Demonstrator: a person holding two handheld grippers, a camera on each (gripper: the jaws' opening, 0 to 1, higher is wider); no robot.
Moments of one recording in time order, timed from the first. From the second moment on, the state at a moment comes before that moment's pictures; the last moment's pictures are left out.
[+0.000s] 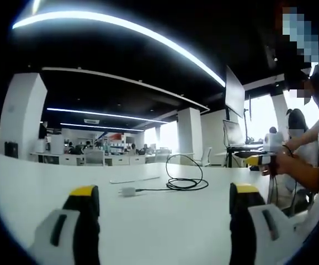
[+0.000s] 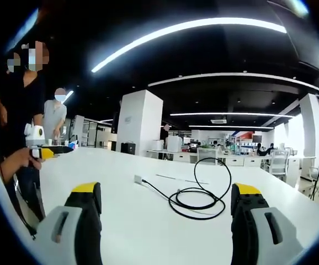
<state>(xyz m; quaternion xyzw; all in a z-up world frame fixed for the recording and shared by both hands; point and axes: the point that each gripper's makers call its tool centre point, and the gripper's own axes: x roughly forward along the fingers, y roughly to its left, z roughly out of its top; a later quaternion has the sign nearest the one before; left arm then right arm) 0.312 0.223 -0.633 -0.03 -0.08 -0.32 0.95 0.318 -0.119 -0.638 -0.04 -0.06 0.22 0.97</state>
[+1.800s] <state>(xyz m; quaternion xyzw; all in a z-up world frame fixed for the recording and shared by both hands) 0.309 0.213 -0.621 -0.03 -0.09 -0.31 0.95 0.312 -0.112 -0.634 -0.04 -0.05 0.21 0.98</state>
